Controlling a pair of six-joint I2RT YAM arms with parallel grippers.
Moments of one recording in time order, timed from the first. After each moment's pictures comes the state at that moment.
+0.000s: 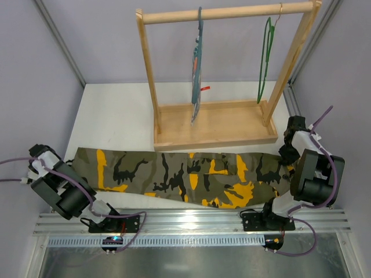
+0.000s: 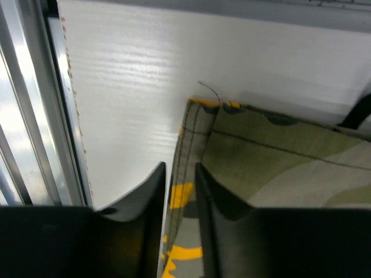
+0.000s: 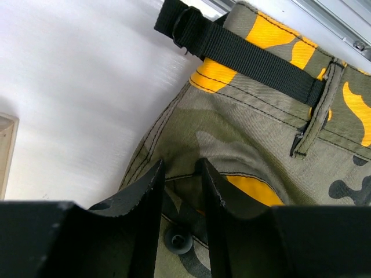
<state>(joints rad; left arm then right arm) 0.87 1.48 0.88 -0.78 -0.28 -0.77 -0.31 1.53 0.89 -0.64 0.41 0.68</state>
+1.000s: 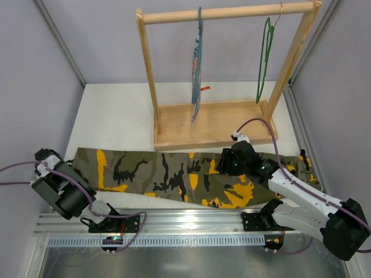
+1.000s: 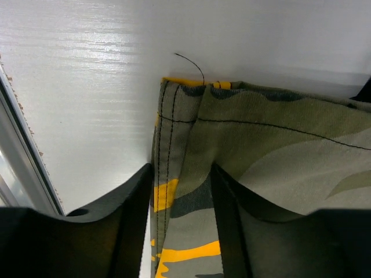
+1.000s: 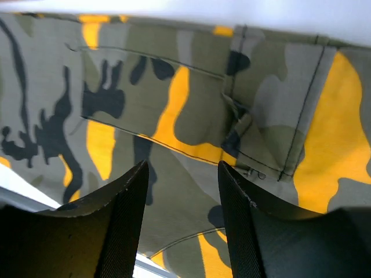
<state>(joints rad) 0.87 1.47 0.78 -0.68 -0.14 -0.76 0.64 0.97 0.59 -0.41 0.07 0.62</state>
